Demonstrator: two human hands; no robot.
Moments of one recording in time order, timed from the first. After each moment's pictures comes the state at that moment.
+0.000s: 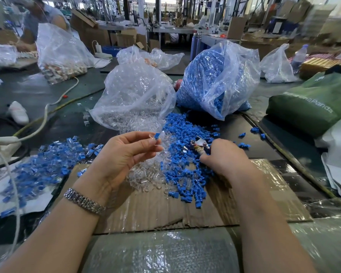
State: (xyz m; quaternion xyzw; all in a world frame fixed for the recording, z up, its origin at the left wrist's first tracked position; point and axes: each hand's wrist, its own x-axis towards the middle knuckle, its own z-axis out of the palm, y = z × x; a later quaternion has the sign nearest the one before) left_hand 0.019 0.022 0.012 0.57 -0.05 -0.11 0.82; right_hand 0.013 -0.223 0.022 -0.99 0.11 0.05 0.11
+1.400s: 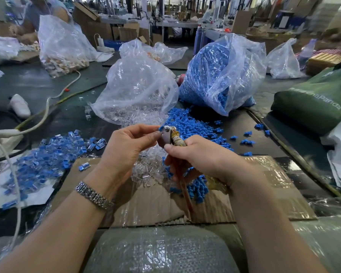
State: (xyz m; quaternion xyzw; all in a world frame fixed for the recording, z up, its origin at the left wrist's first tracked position) left_hand 0.022 0.008 0.002 0.64 -0.08 0.01 0.77; right_hand -0.012 -0.175 0.045 -0.81 -0.05 0.22 0.54
